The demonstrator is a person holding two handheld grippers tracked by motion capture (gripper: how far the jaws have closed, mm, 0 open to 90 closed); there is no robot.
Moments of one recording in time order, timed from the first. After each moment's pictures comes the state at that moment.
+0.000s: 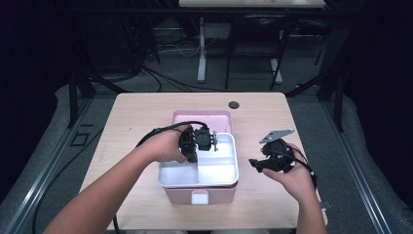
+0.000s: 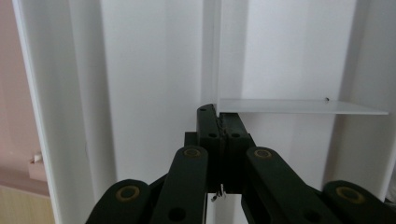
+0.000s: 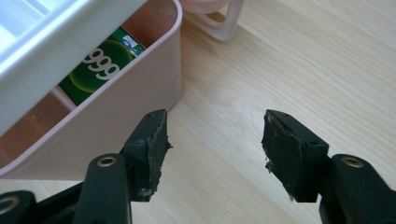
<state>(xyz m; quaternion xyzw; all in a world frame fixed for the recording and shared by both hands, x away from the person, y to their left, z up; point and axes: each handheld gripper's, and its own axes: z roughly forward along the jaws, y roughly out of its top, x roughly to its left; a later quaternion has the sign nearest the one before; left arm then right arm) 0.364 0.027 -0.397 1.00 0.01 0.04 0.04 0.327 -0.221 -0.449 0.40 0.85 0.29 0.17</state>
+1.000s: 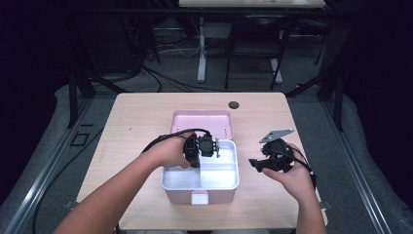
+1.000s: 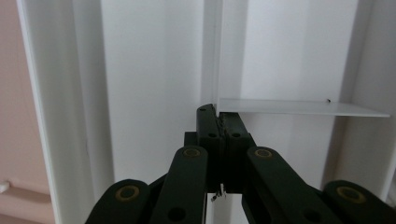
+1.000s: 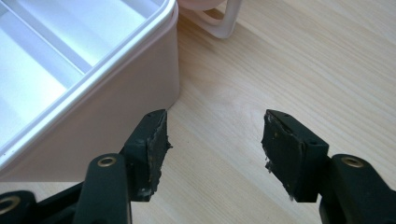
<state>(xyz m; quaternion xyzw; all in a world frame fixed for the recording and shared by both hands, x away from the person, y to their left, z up) 0.367 0.021 -0.429 1.00 0.01 0.03 0.04 0.330 -0.221 -0.452 0.40 0.85 0.29 0.16</state>
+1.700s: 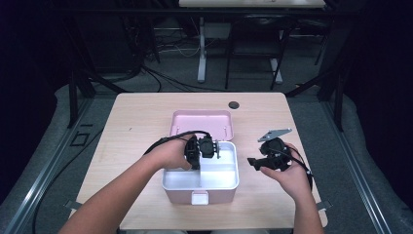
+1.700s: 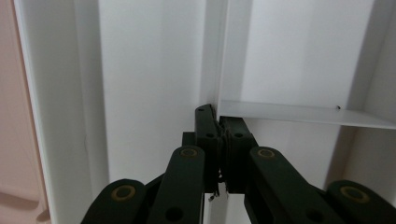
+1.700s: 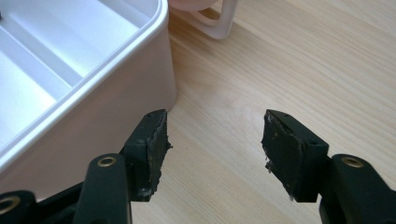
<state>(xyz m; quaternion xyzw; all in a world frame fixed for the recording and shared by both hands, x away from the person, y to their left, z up) 0.368 0.019 -0.439 1.00 0.02 0.03 0.03 0.337 -0.219 -0.460 0.42 0.84 0.29 0.16</state>
